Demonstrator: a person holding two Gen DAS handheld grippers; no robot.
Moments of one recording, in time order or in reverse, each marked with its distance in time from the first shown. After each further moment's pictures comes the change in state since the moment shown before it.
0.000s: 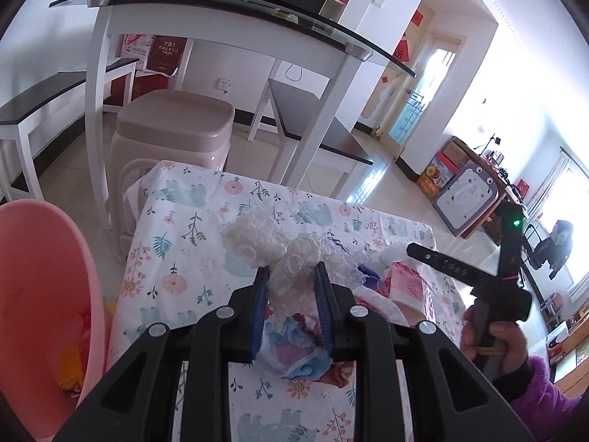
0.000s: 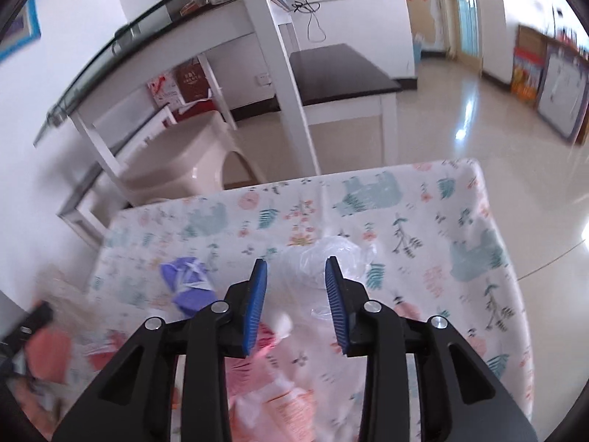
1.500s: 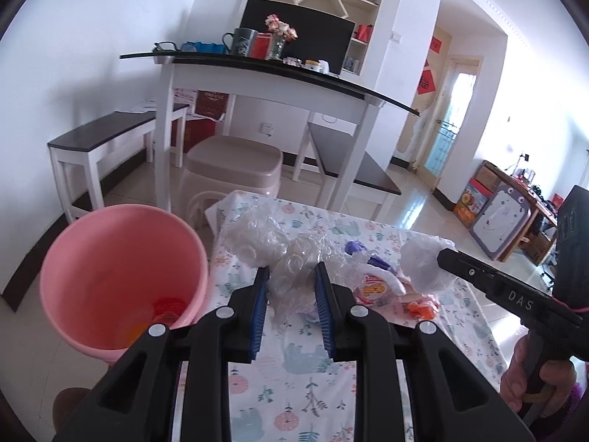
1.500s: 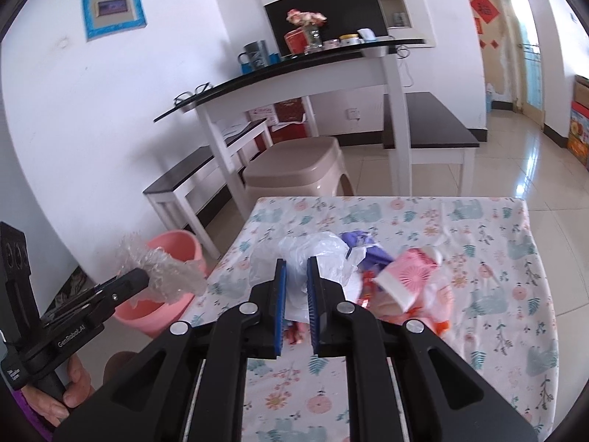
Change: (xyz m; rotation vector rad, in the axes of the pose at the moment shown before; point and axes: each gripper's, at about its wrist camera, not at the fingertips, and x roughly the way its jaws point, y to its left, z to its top) left arm -0.122 -0.010 -0.044 0.017 -0.174 0.206; right arm -0.139 0.112 -0.063 -0.176 -0.126 0.283
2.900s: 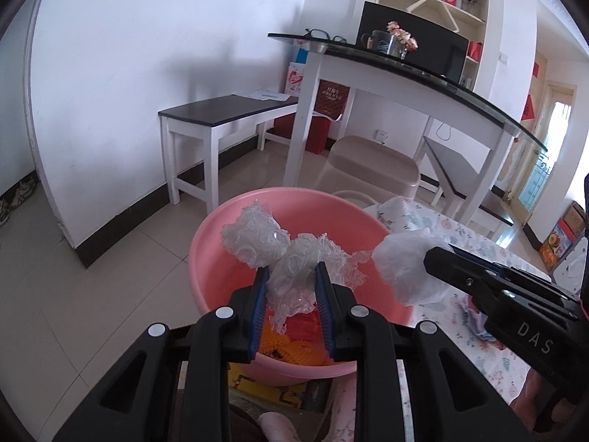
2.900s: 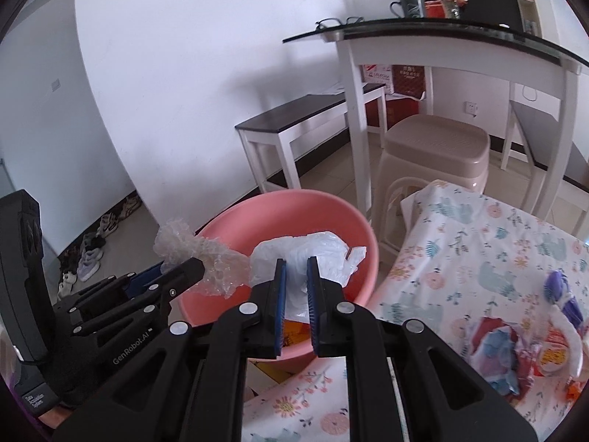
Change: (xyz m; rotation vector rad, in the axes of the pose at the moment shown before) left arm -0.011 0.150 -0.023 -0.173 -0.004 0.376; right arm 0.128 0.186 -0.013 -0.278 0.159 0.288
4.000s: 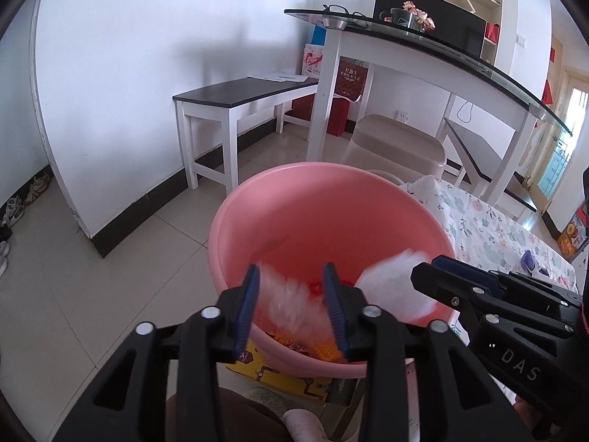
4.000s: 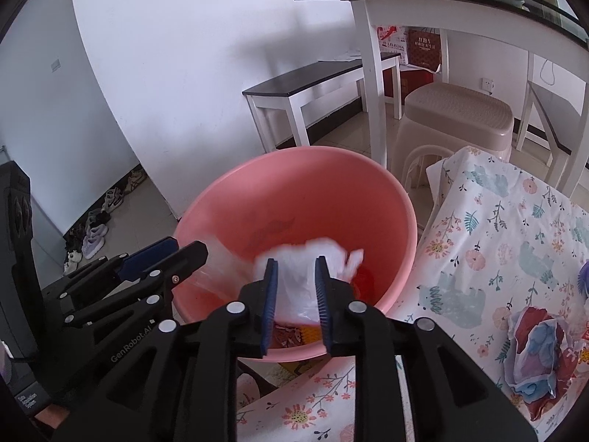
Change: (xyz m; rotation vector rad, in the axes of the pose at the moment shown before) left arm 0.027 0.008 -0.003 0.010 0.064 0.077; right arm 0.047 0.003 -0.010 -0.005 0.119 0.038
